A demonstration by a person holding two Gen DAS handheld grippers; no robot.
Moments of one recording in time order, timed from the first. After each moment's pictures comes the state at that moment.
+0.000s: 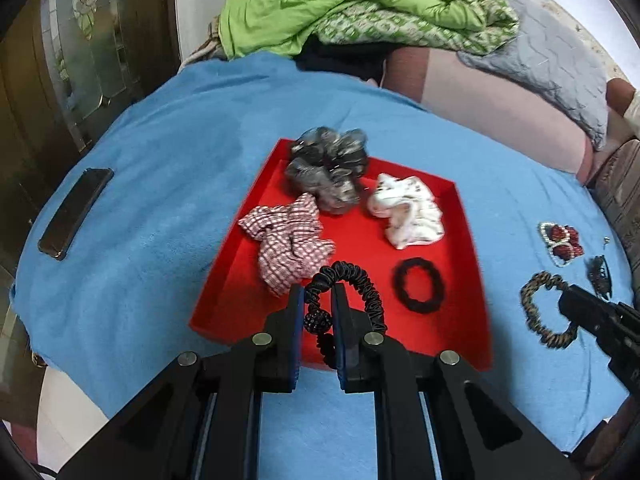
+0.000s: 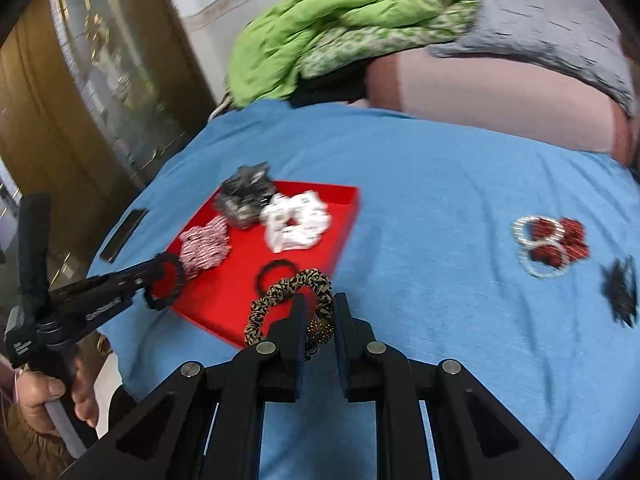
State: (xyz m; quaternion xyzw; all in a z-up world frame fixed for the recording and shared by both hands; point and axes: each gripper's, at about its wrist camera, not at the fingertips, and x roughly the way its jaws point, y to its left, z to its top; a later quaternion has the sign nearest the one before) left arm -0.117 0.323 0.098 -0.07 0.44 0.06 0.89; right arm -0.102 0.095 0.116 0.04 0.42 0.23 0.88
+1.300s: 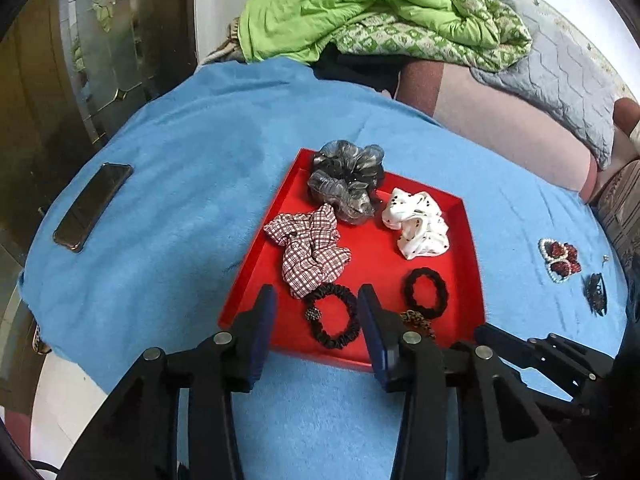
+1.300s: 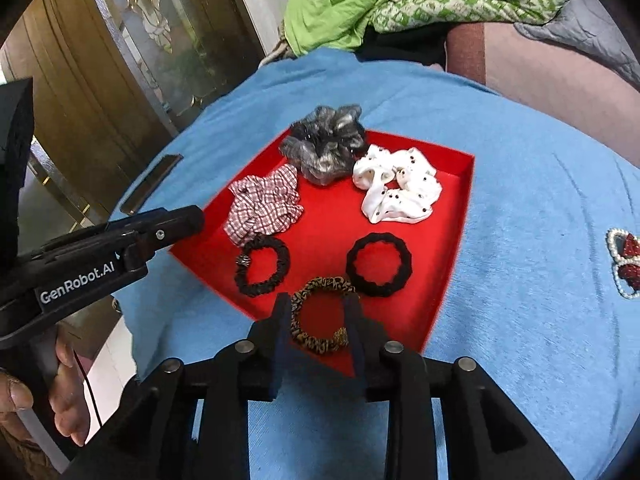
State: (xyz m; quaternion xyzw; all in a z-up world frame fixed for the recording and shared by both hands) left arm -0.135 0.332 0.121 -0.09 0.43 0.08 0.90; right arm -0.104 0.167 0.088 0.01 0.45 0.29 0.84
